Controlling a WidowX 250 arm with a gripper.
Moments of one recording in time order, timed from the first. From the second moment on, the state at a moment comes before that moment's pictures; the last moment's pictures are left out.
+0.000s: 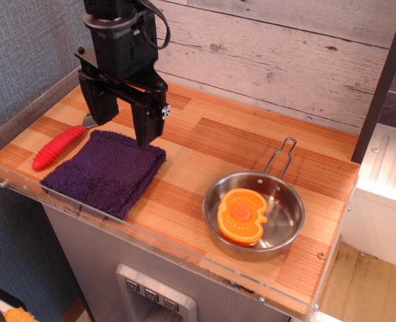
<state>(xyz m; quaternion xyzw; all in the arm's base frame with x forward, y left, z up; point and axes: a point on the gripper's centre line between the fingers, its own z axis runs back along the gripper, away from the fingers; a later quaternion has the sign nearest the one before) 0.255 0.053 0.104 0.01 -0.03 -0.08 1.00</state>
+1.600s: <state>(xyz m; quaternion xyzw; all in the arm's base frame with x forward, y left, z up) 0.256 0.104 0.017 0.04 -0.06 -0.03 1.00</state>
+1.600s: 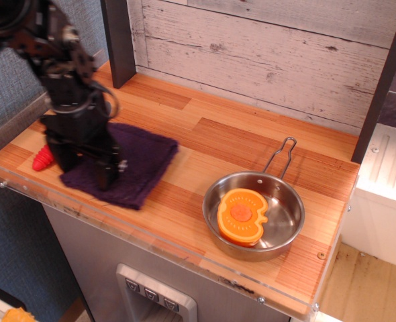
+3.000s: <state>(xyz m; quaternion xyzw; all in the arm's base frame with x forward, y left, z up) 0.380 0.079 0.024 0.03 -0.05 -0.02 1.00</state>
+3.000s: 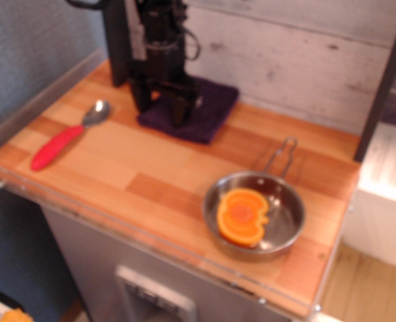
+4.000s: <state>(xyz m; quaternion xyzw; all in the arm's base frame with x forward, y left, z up) 0.300 0.064 0.096 0.02 -0.09 -0.03 1.00</state>
